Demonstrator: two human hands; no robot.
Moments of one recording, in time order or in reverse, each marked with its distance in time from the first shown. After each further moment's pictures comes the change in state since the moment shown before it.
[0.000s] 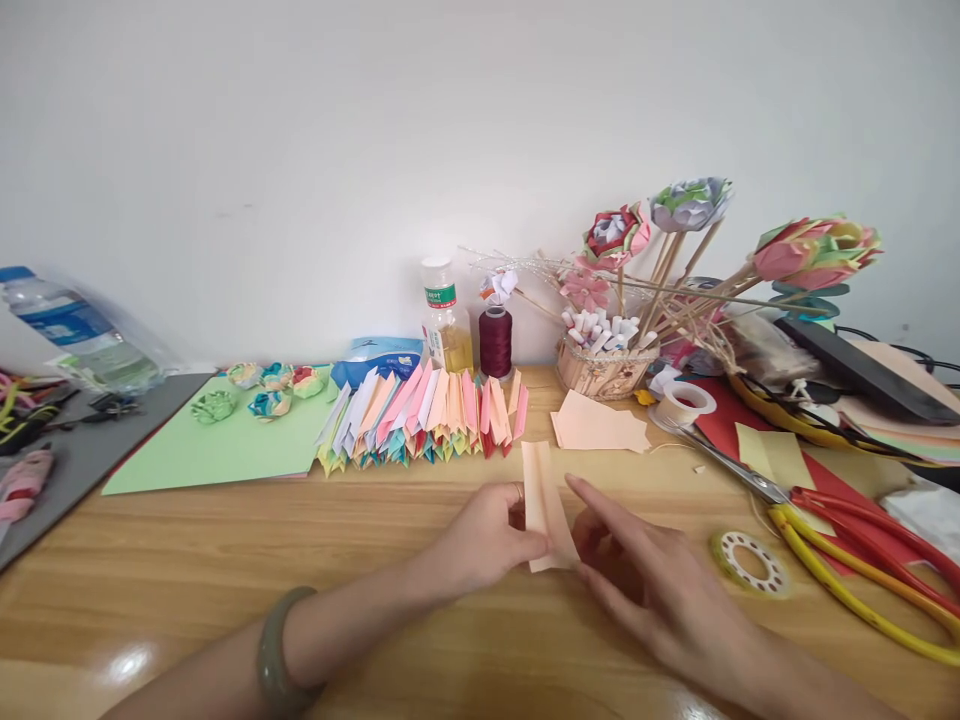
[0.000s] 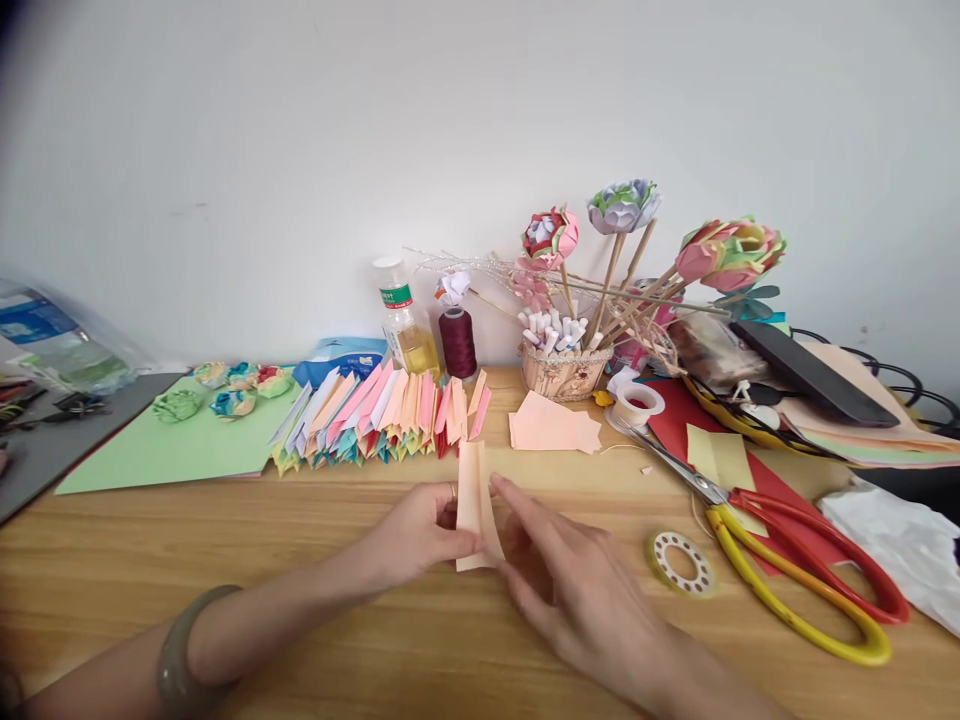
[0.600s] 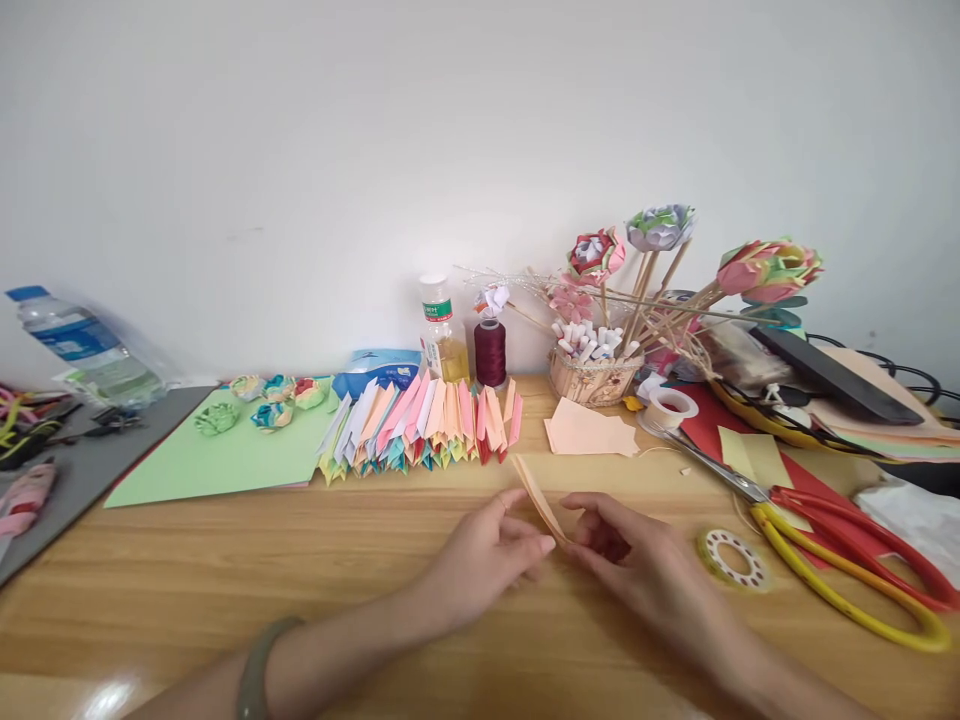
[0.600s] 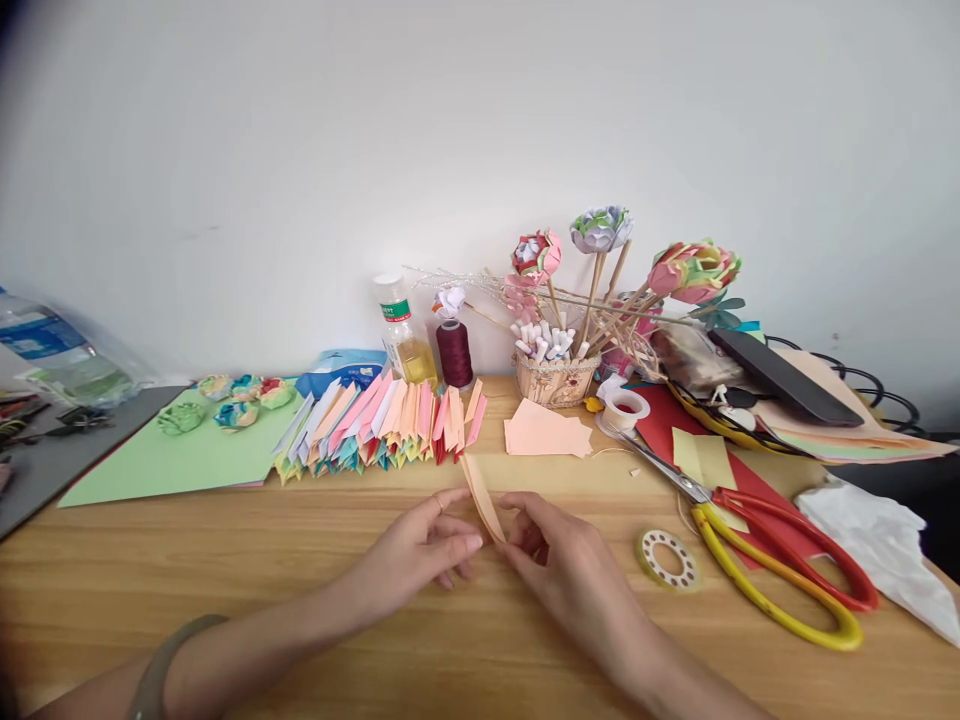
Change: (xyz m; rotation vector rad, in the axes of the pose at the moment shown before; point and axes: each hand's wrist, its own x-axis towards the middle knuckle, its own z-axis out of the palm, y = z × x) left_hand -0.018 -0.009 0.006 0.020 0.061 -0.020; right_hand 0.009 -0.007 0.001 0.205 0.030 0.341
